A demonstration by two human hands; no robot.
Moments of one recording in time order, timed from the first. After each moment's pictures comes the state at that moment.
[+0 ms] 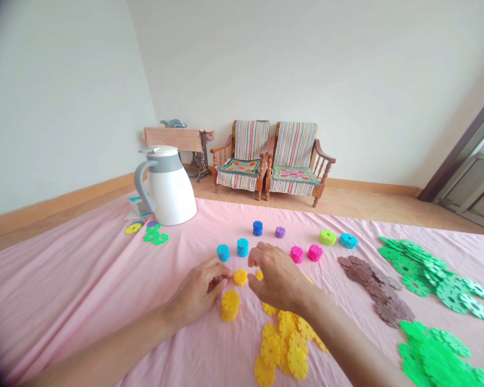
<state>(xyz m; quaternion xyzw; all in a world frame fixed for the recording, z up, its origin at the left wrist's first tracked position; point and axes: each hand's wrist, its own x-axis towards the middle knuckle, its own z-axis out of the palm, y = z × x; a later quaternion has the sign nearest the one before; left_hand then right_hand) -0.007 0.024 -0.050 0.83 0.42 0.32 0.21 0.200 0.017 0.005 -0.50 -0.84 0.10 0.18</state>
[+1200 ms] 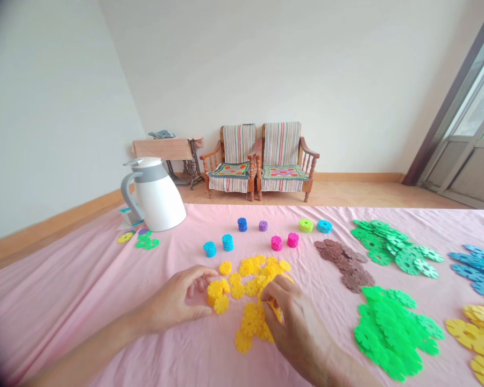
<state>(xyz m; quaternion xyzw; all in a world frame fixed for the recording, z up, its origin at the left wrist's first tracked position) -0.011 -0.006 -0.015 0.83 0.40 0.22 0.31 0.241 -0.075 -0.036 -0.56 -0.75 0.16 0.30</state>
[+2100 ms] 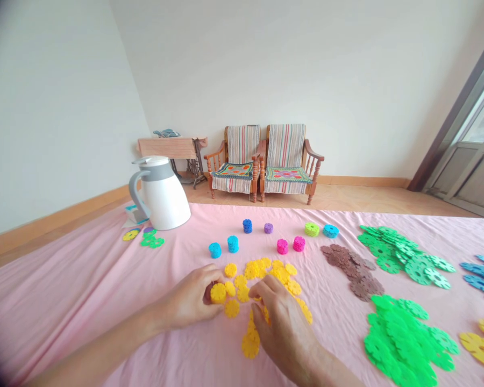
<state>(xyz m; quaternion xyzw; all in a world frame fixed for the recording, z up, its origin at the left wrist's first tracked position) 0.005 0.002 -0.022 0.88 0.36 0.21 0.21 0.213 -0.063 -0.040 -0.55 -0.75 0.18 0.31</state>
